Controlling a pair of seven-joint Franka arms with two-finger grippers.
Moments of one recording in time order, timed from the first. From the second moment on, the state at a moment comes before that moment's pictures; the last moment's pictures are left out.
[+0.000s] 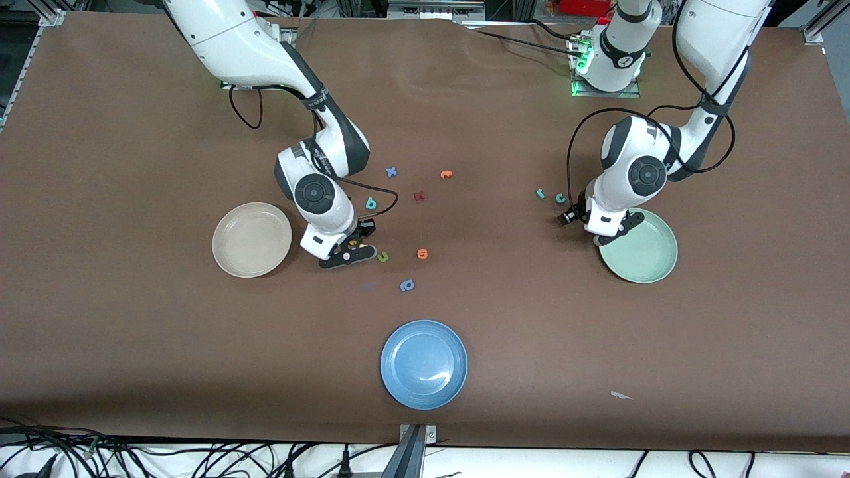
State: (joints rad) left arm 0.02 0.38 -0.27 -2.31 -0.02 2.51 -0.80; right arm 0.52 0.64 0.02 -1.77 0.03 2.32 0.26
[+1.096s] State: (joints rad) left arm 0.02 0.38 -0.27 -2.26 -0.02 2.48 -0.78; right arm 0.49 0.49 -0.25 -1.96 0.03 2.24 -0.03
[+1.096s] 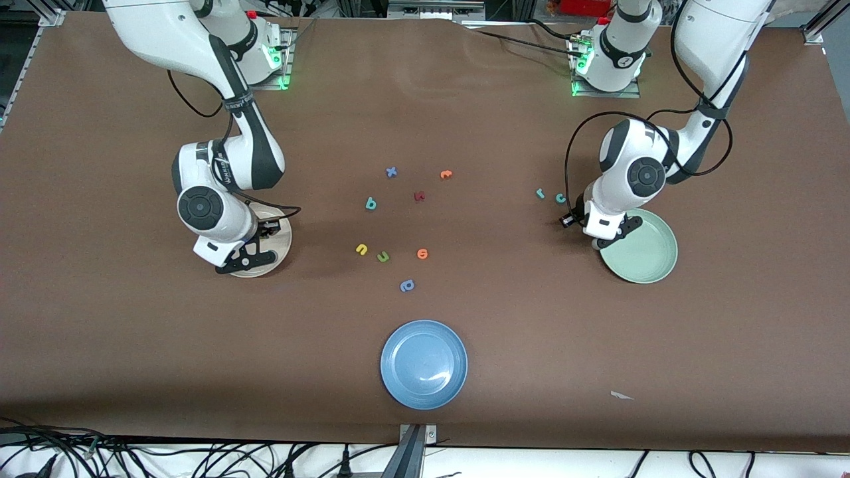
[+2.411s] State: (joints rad) left arm 0.24 0.48 -0.26 -2.00 0.10 2.12 -0.41; right arm 0.60 0.52 -0.23 -1.73 0.13 2.11 0.41
